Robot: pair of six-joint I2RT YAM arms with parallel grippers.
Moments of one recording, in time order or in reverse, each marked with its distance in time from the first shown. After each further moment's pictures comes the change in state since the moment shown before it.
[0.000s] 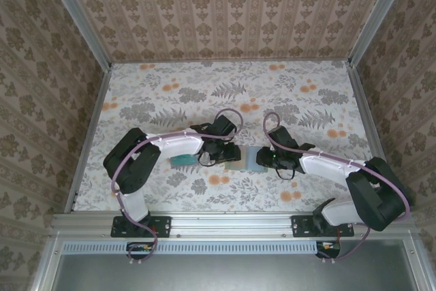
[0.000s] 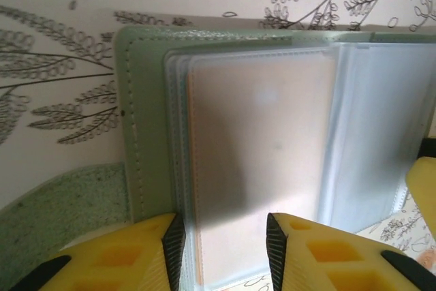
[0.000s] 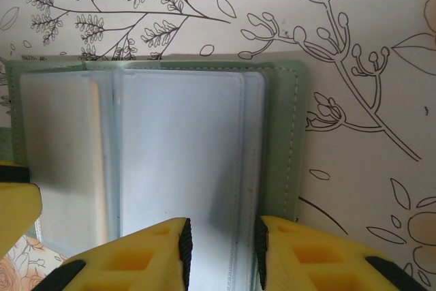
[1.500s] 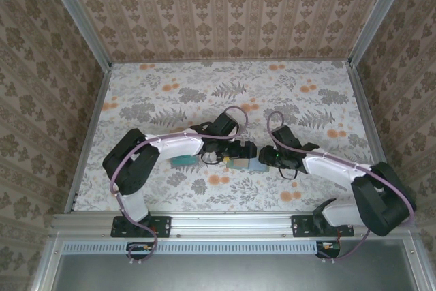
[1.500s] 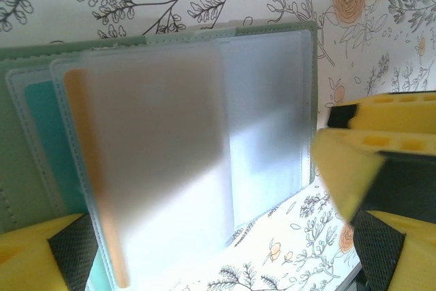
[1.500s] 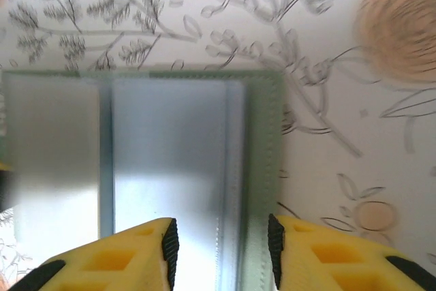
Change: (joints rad) left arm -0.011 -0.014 0.002 0.126 0.120 0.053; right arm -0.032 -0.066 0.000 -0.057 0.052 0.002
